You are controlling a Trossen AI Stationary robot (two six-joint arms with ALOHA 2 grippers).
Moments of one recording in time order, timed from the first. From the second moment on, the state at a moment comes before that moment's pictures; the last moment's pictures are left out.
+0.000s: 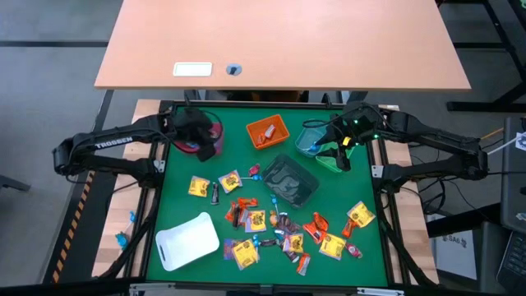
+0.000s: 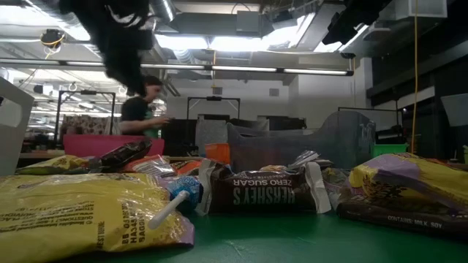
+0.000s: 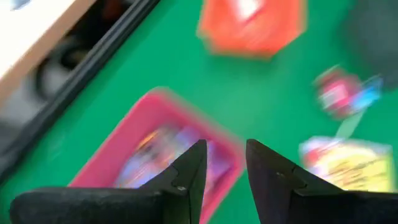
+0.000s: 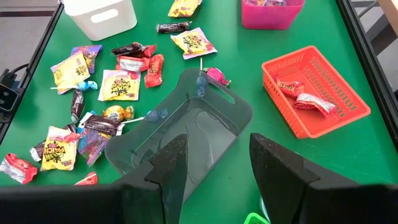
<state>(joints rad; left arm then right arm) 0.41 1.02 0.83 -0.67 -0.12 -0.13 -0.29 1.07 1.13 -0.82 -0.30 -0.21</state>
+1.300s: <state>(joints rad) 0.04 1.67 0.83 -0.20 -0.13 -0.15 -0.29 1.07 1.13 -0.82 -0.30 -0.21</state>
